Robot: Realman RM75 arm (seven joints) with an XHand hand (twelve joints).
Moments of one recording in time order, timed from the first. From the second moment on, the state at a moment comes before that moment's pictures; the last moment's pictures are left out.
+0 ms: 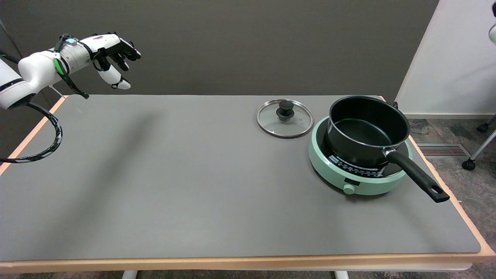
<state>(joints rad) -0.19 -1.07 -0.53 1.87 1.58 -0.33 0.51</state>
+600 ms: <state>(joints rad) -0.19 -1.28 -0.50 1.87 2.13 -0.38 -0.32</state>
